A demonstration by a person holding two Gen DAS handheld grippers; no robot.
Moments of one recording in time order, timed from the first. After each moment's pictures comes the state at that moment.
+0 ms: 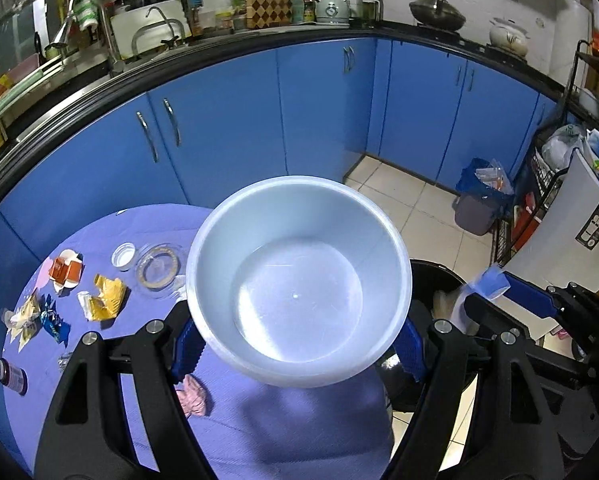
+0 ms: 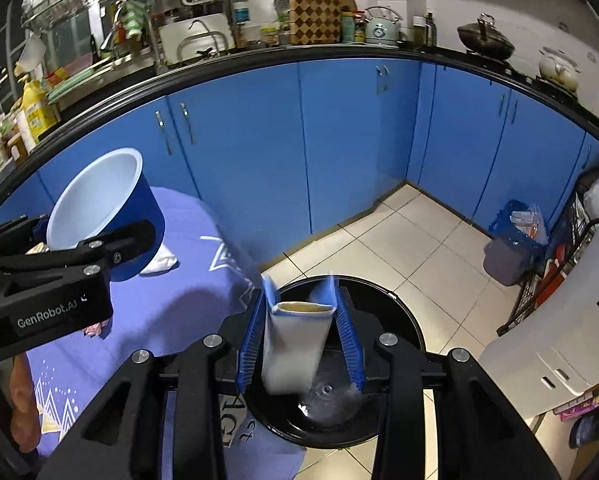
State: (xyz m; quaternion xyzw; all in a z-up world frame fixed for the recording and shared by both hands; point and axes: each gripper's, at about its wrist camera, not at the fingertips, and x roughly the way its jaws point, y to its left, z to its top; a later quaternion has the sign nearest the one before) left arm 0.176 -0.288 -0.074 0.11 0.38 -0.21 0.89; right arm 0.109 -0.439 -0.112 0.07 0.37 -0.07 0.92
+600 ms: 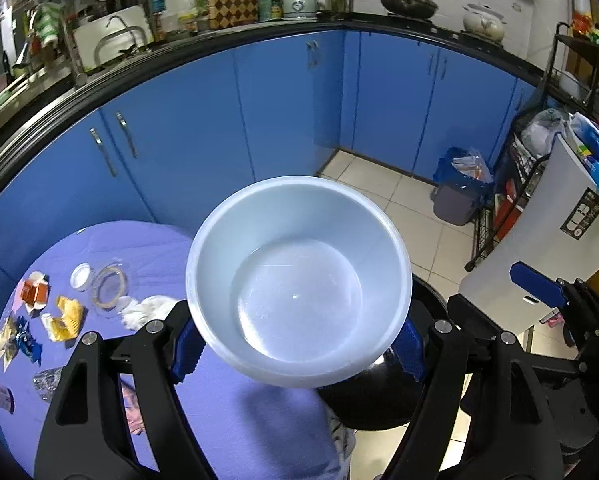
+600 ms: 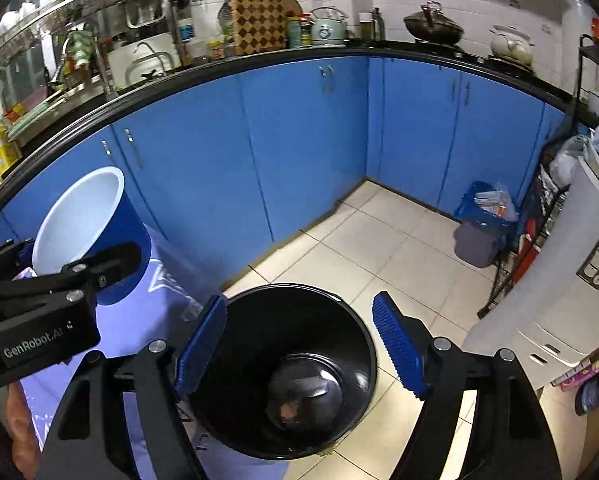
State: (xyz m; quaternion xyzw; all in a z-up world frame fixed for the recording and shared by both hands) left arm 0.171 -0.349 -0.079 0.13 0.38 -0.25 0.88; right arm 0.096 -0.493 -0.121 0.11 0.35 -0.14 0.92
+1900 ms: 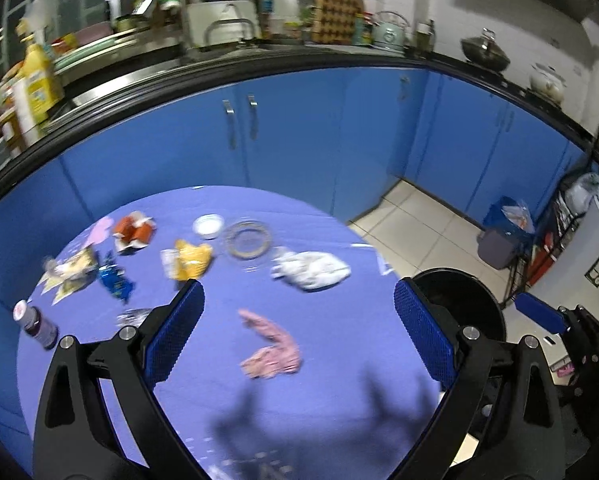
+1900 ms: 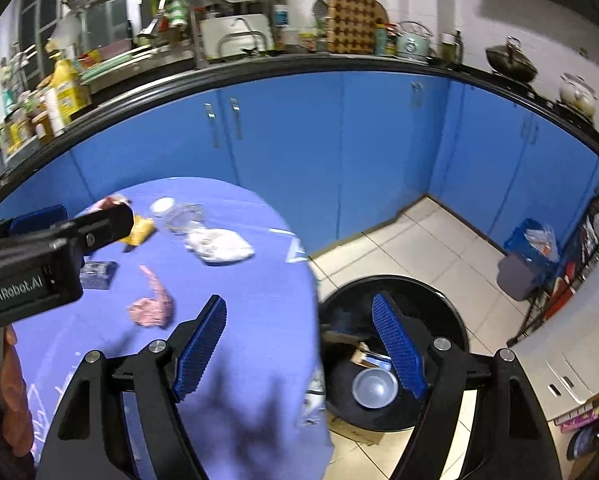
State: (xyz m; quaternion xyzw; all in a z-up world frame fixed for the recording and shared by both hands) left arm 0.147 -0.179 -0.056 0.05 0.36 -0.14 0.92; right arm 0.100 -0.346 -0.097 0.04 0.36 -0.03 0.93
